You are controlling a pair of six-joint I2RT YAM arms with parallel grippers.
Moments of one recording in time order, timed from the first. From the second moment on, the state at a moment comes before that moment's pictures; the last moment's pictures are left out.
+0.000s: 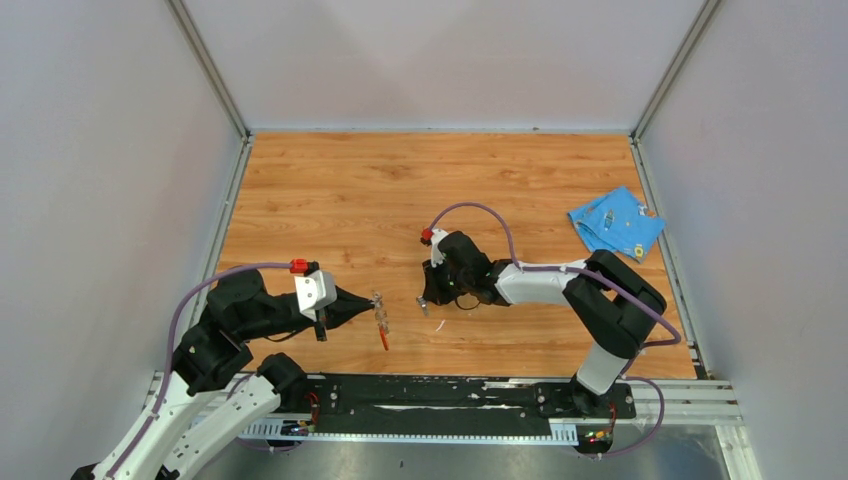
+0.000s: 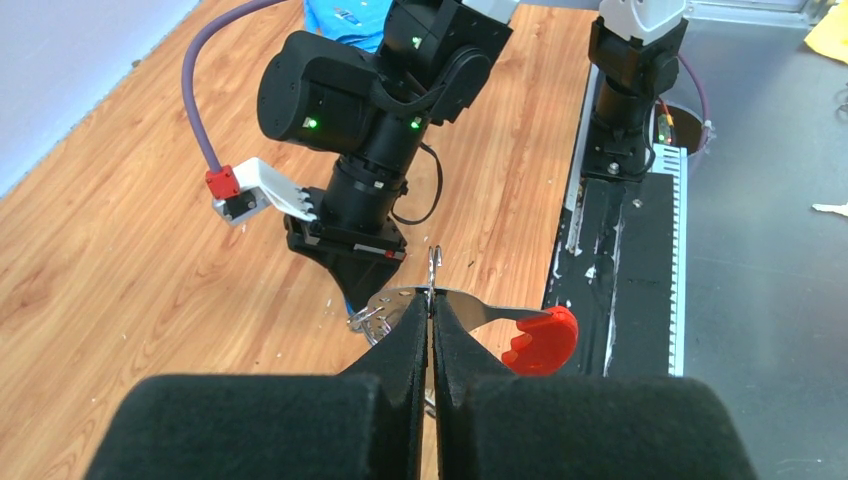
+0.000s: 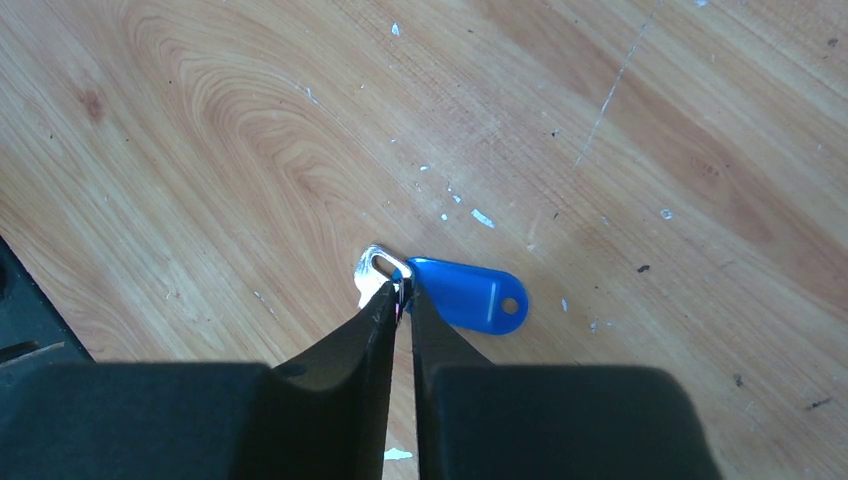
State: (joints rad) left arm -0.66 0.40 0.77 -0.54 0.60 0.17; right arm 0.85 1.69 0.81 0.12 -0.20 0.32
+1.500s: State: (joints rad) left arm -0.66 0.45 0.74 -0.53 0.50 0.26; right arm 1.18 1.15 1.06 -0.15 -0.19 0.03
